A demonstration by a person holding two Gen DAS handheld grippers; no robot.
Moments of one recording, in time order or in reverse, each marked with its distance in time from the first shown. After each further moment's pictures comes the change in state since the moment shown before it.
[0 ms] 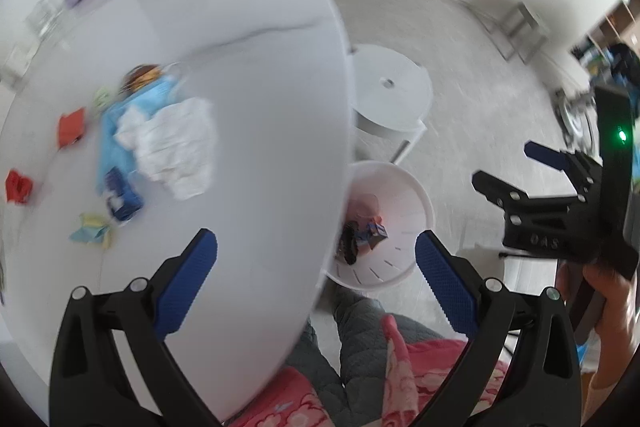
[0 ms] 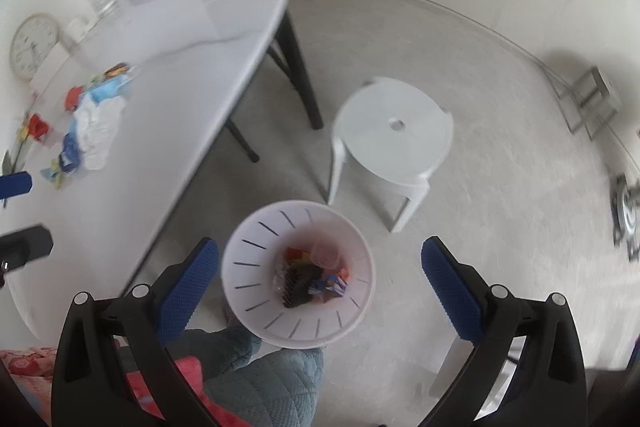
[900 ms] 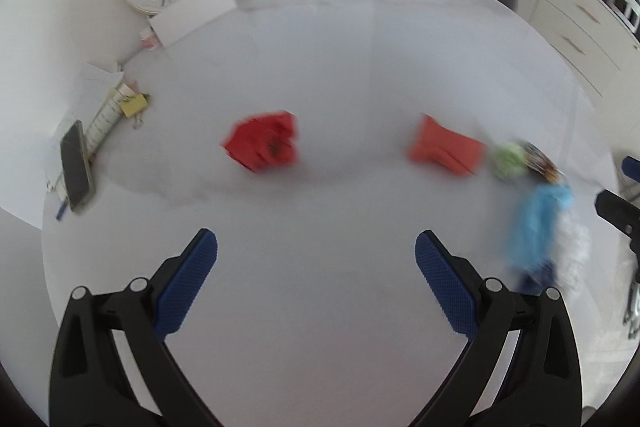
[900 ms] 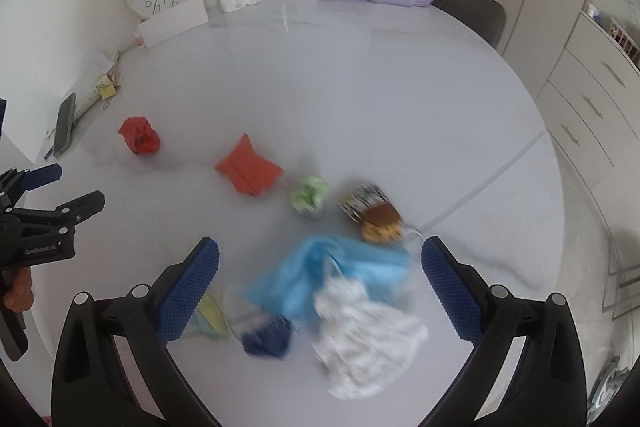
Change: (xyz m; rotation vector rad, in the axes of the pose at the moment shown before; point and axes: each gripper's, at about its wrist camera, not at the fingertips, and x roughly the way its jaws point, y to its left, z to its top) left arm -0.025 0.385 -0.042 -0.485 -0.192 0.363; right arm 0.037 0.357 0.158 -0.457 -0.109 0.165
